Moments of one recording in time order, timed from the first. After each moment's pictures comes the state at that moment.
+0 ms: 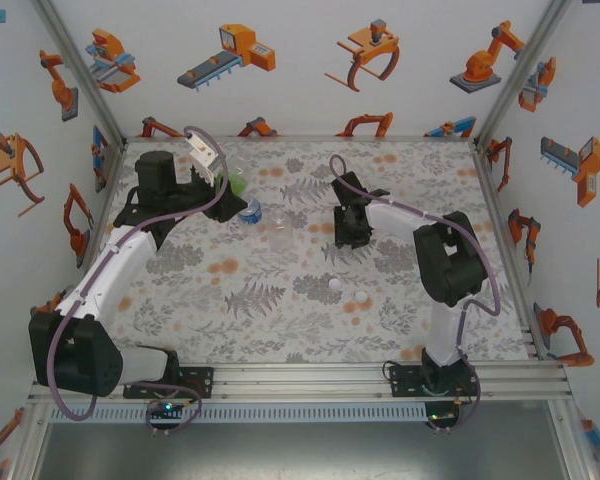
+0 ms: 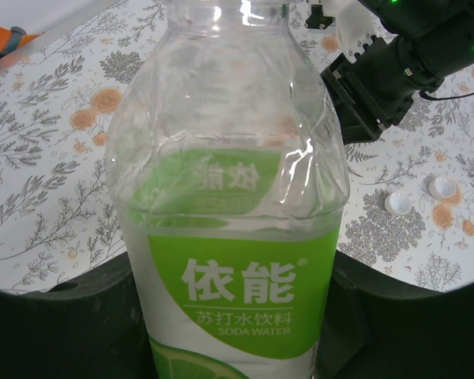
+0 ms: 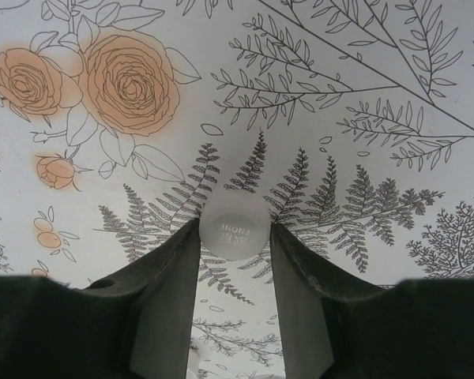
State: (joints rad) left arm -0.24 1.30 1.07 -0.21 0.65 0.20; right arm 0.49 1.94 1.31 -0.56 0.07 0.42
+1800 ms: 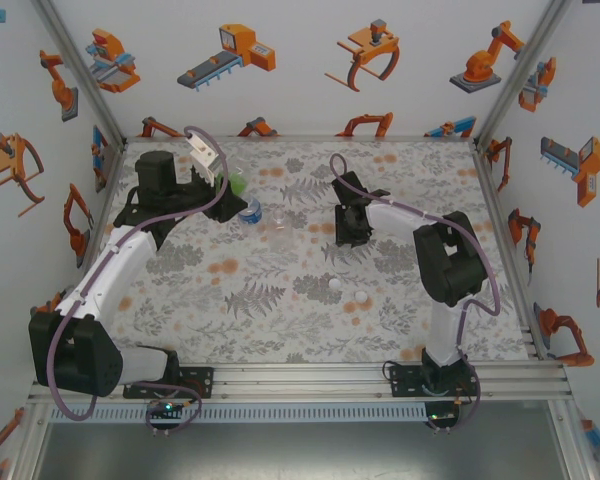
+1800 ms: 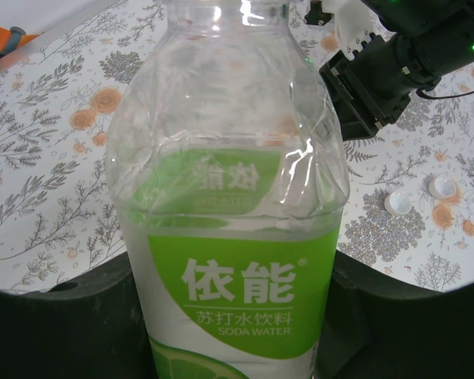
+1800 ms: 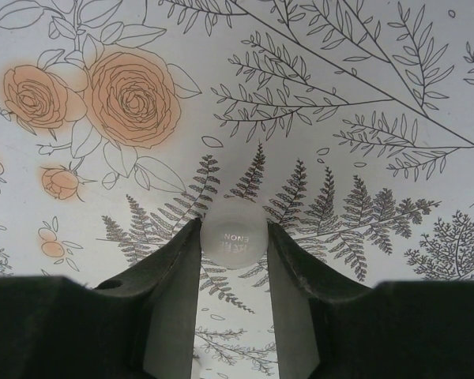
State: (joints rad) left arm -0.24 1.30 1.07 -0.21 0.65 0.20; right arm 0.49 1.94 1.30 -0.54 0.07 0.42
